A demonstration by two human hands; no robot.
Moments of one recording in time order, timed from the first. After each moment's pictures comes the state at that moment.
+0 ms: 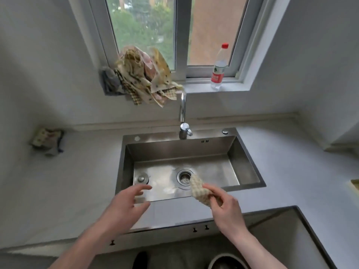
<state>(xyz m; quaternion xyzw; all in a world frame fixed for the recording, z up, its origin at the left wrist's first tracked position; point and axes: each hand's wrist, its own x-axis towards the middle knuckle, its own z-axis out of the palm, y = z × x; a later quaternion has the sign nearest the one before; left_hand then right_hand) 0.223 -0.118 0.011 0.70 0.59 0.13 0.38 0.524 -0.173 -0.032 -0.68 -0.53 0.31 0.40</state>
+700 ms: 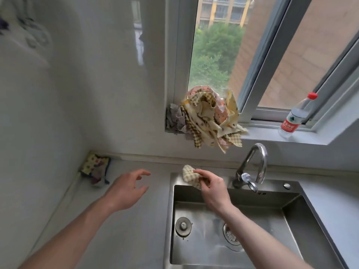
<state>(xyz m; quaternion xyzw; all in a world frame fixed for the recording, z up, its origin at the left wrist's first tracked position) -0.004 0.139 0.034 0.69 0.65 0.14 0.29 0.297 0.147 0.007 -0.63 -0.63 0.29 0.35</state>
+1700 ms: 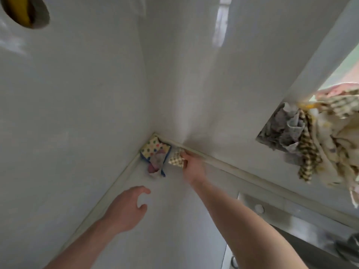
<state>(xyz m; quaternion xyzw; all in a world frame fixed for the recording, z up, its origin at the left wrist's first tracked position) -0.166 0.128 -0.093 0.52 0.80 0.10 0.27 -0.007 0.339 -0.136 -0.51 -0.81 0.27 0.12</state>
